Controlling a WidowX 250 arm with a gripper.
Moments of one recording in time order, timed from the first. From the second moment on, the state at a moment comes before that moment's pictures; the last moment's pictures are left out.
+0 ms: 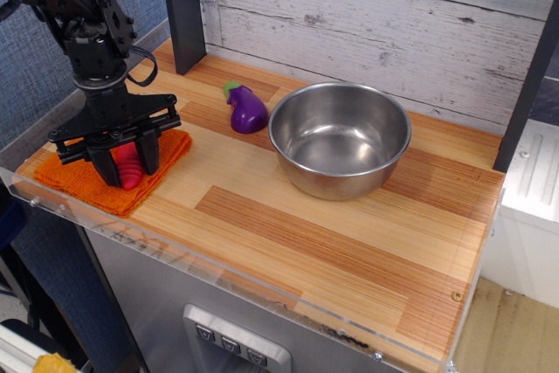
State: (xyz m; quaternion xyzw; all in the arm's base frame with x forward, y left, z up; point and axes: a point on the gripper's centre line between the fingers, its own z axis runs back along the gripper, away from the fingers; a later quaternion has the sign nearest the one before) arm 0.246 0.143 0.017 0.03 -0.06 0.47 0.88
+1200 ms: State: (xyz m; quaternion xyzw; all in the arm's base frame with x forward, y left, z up) arm 0.229 0.157 0.084 -0.02 -0.09 0.49 0.86
